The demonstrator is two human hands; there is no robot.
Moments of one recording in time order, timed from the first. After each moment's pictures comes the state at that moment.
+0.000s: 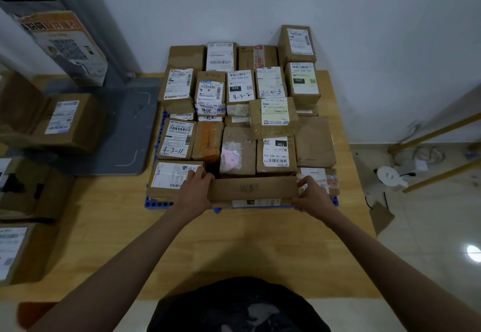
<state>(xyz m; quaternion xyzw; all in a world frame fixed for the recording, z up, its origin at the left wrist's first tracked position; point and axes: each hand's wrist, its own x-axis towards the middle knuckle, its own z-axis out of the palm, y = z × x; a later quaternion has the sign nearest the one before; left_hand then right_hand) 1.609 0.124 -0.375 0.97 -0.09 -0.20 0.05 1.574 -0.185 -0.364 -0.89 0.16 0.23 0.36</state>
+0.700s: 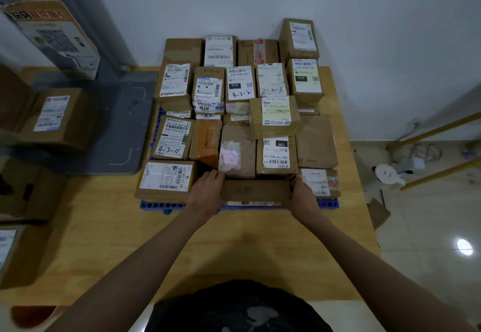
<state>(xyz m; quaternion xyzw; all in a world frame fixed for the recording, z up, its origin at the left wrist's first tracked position) 1.621 0.094 -0.405 0.98 -0.12 -0.16 0.07 1.588 -0.161 -0.398 -0.93 0.15 0.18 0.30</state>
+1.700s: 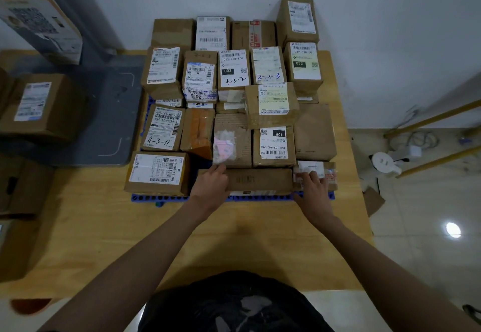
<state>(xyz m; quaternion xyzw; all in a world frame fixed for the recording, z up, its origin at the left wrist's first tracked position) 1.621 0.069 -0.402 0.97 -0.18 -0.15 0.01 1.575 -0.203 -0.414 -0.98 0.08 0.15 0.14</state>
